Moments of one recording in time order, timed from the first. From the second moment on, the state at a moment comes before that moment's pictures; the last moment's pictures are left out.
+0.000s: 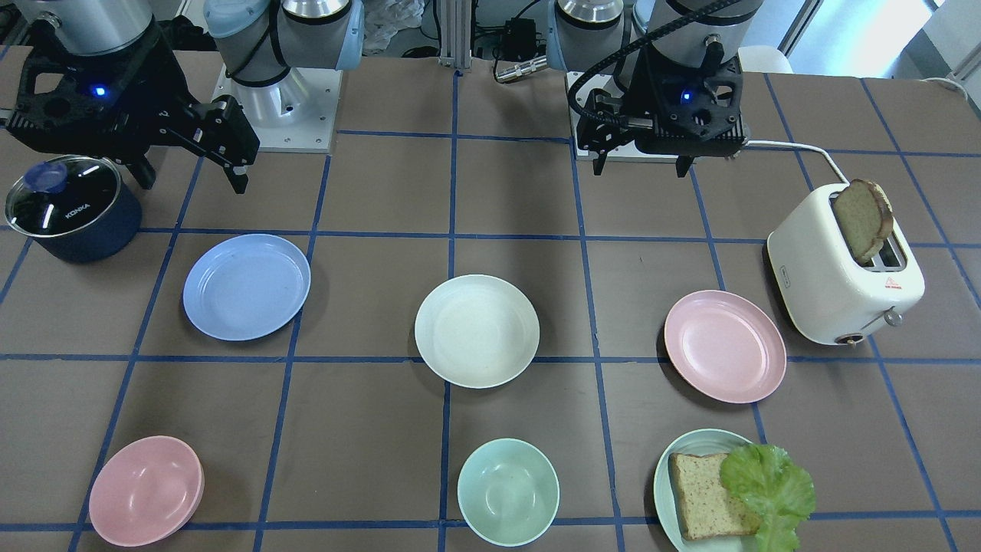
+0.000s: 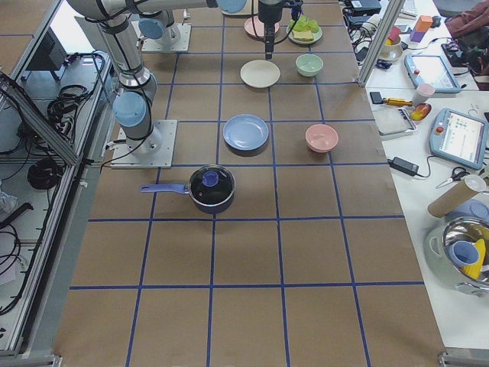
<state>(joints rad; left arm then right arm) -1.66 -1.58 -1.47 -1.71 1.62 -0.05 1.55 -1.56 1.46 -1.52 -1.56 0.02</state>
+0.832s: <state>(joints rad) -1.66 -1.59 -1.47 -1.71 1.60 -0.06 1.53 -1.55 1.48 -1.52 -1.56 0.02</state>
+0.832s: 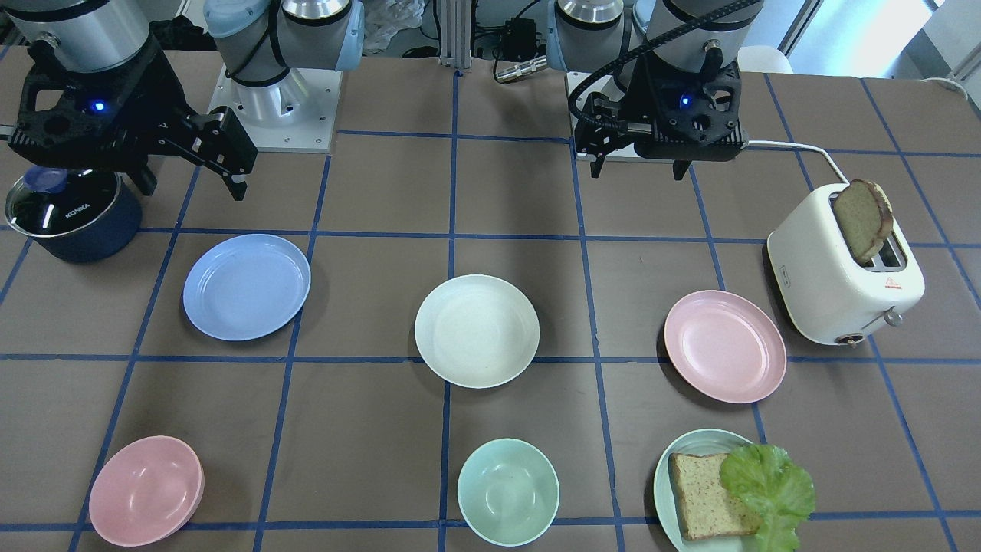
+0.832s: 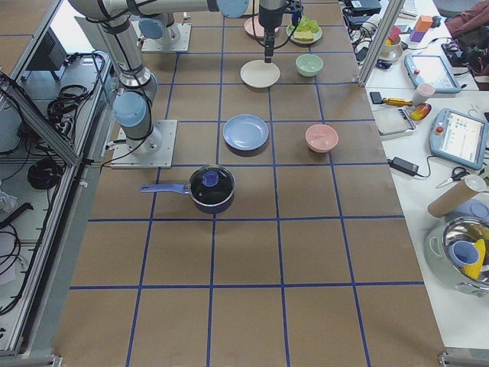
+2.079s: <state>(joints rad) -1.56 -1.72 -1.60 -1.52 1.61 0.03 1.48 -1.53 1.48 -1.56 -1.56 0.00</state>
